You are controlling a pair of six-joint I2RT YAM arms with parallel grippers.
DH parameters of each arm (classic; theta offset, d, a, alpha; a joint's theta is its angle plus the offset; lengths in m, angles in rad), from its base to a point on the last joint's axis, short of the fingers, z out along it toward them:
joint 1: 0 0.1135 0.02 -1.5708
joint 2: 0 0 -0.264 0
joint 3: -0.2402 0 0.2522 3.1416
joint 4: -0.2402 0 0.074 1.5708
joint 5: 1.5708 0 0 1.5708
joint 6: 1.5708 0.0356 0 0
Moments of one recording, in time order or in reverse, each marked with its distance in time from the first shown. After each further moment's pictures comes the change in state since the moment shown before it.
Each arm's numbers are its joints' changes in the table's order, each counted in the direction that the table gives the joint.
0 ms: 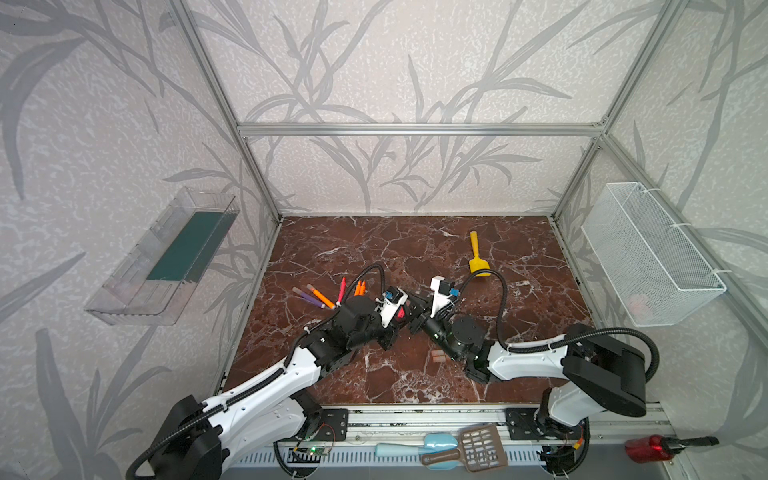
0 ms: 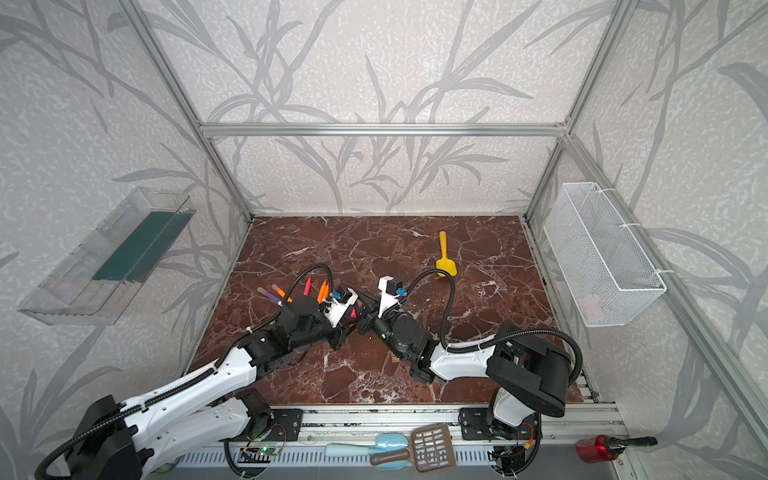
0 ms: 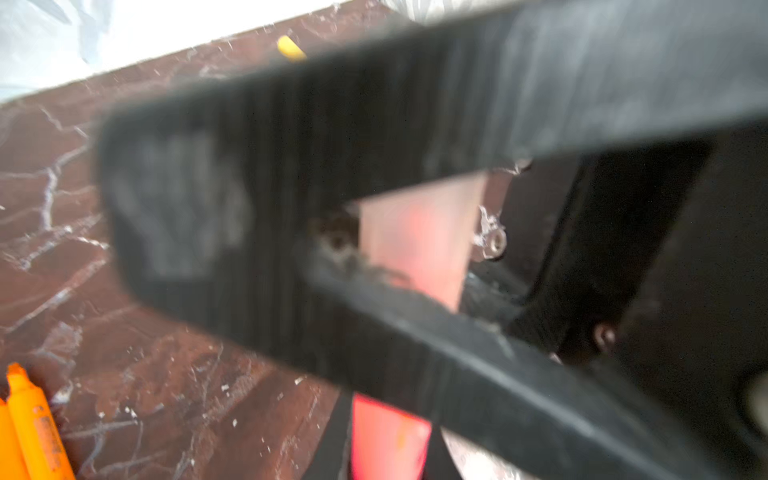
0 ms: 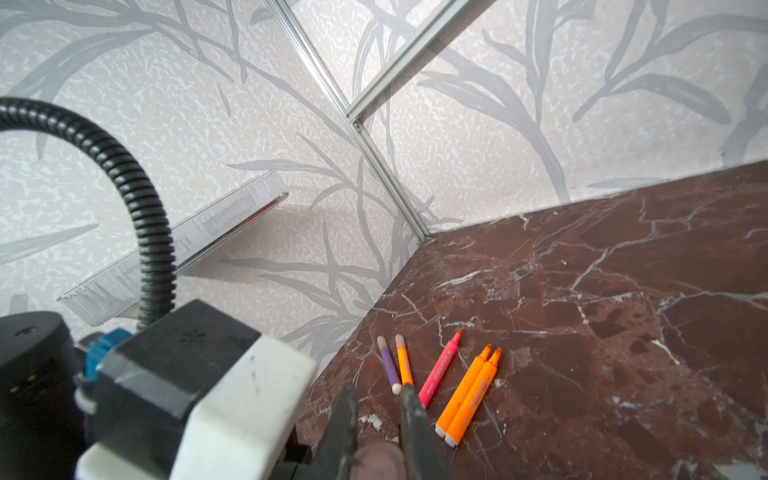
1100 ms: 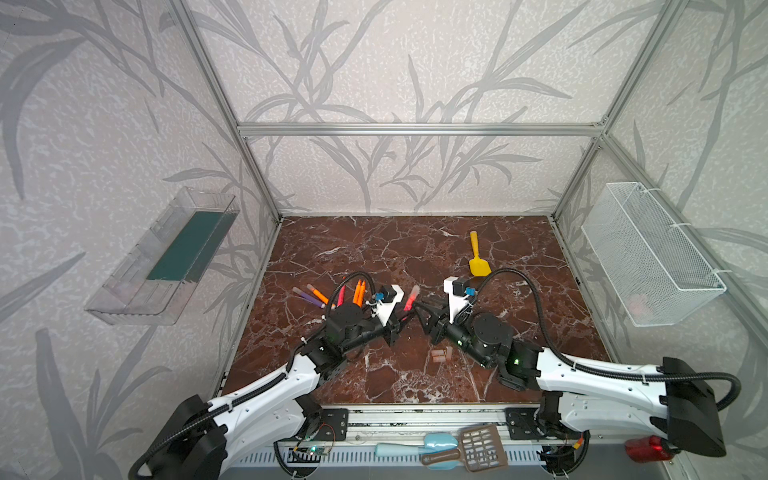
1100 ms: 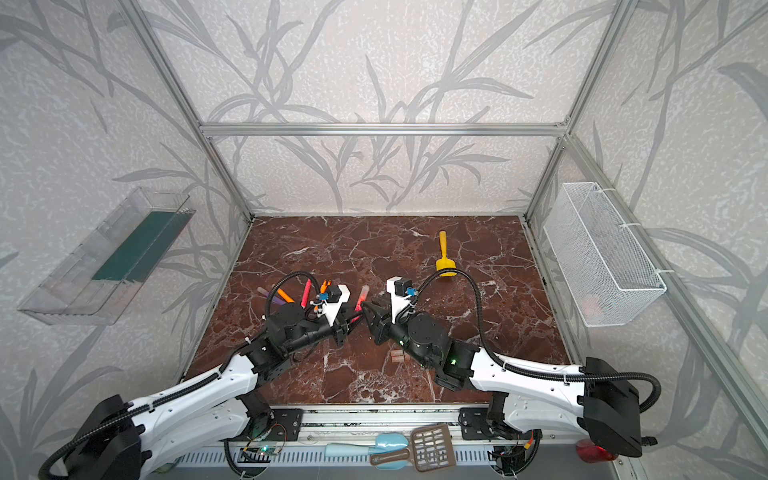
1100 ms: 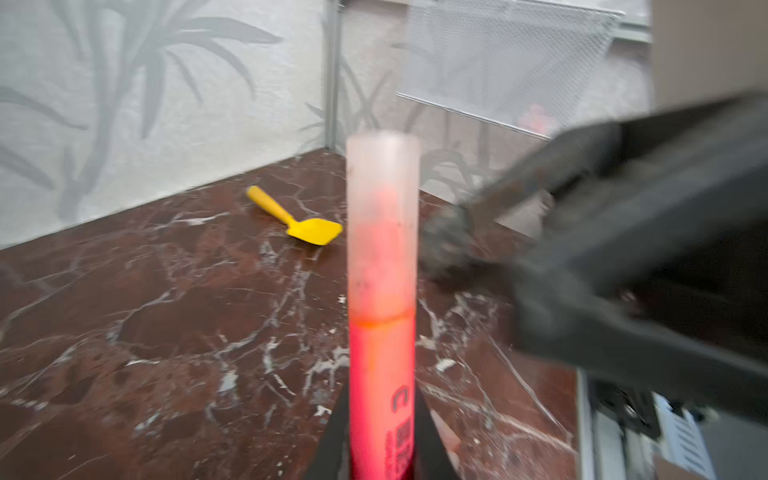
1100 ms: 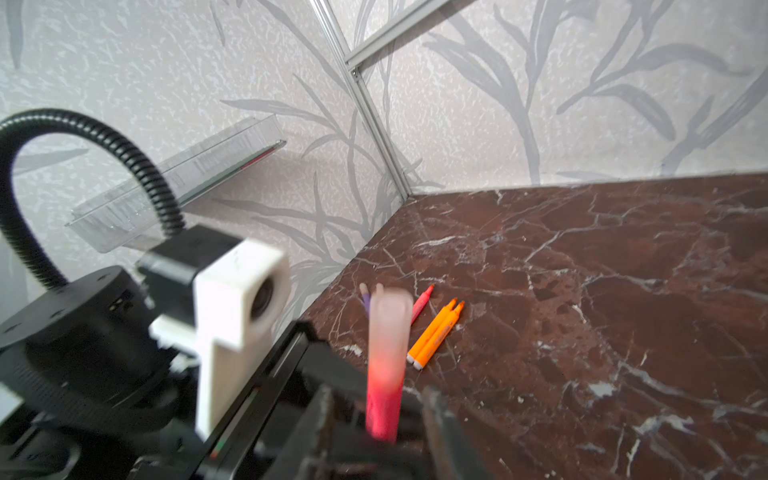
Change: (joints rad) left arm -0.023 0.006 0.156 0.526 0.085 -0.064; right arm 0.016 -0.453 -0.040 -0.645 -0.001 -0.116
